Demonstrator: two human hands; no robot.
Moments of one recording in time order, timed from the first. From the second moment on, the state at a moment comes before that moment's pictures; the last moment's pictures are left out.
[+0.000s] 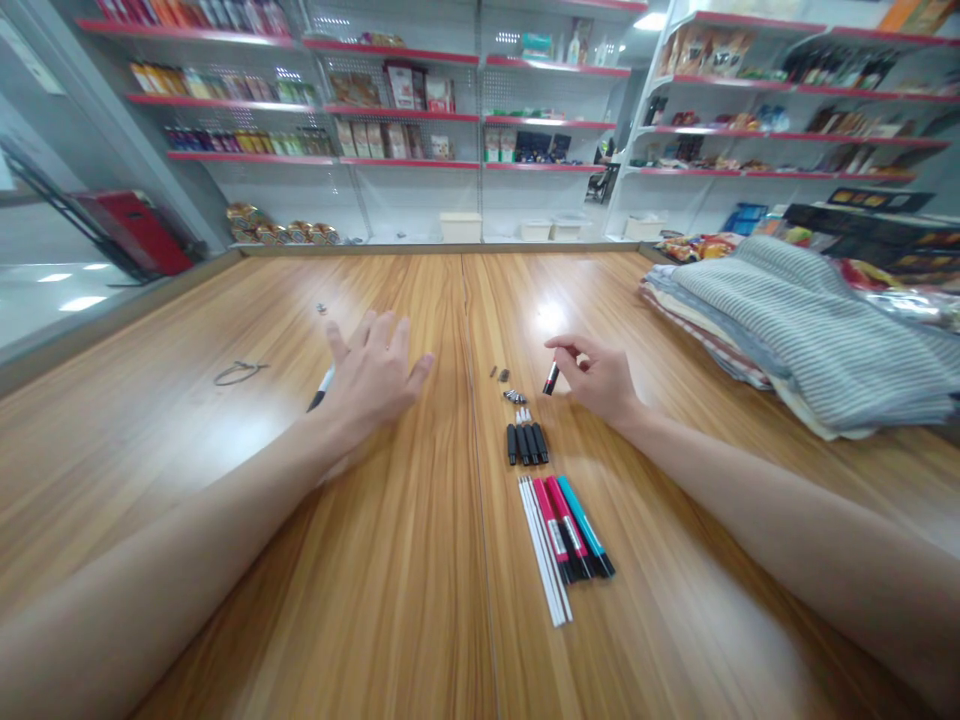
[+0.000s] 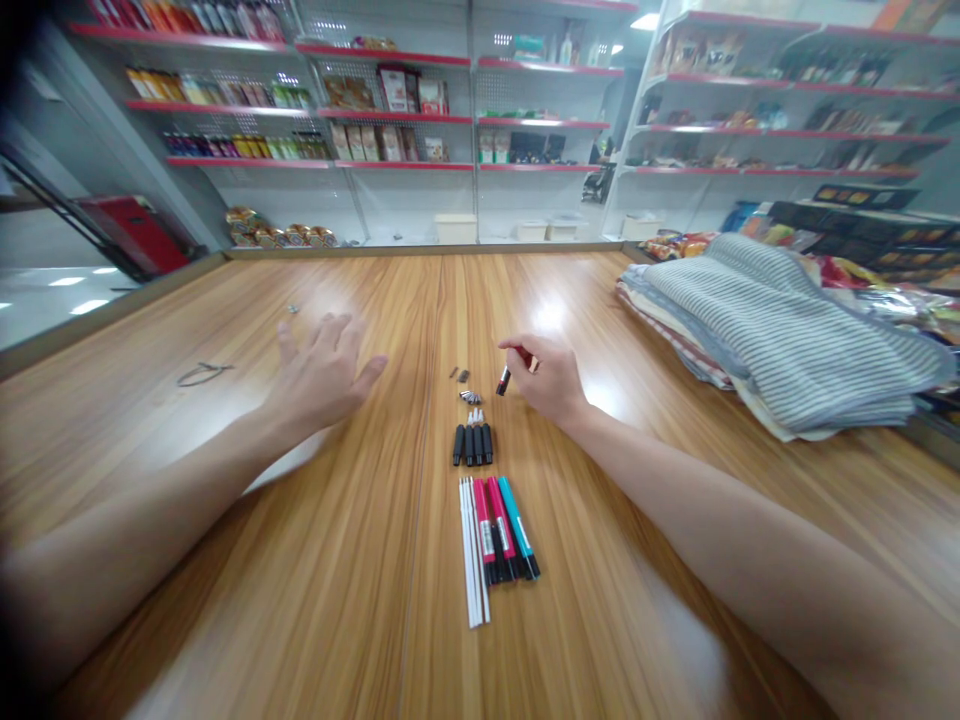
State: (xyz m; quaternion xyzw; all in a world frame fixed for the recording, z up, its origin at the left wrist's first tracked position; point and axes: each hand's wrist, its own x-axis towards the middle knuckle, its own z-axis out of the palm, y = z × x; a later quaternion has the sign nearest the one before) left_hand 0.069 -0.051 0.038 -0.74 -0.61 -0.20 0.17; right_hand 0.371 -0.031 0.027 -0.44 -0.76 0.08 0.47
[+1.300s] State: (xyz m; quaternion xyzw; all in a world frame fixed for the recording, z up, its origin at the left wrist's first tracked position) left_hand 0.111 -0.071 0.024 -0.85 -0.37 -0.37 0.04; right_hand 0.351 -0.054 0.036 -0.26 -0.89 -0.01 0.38
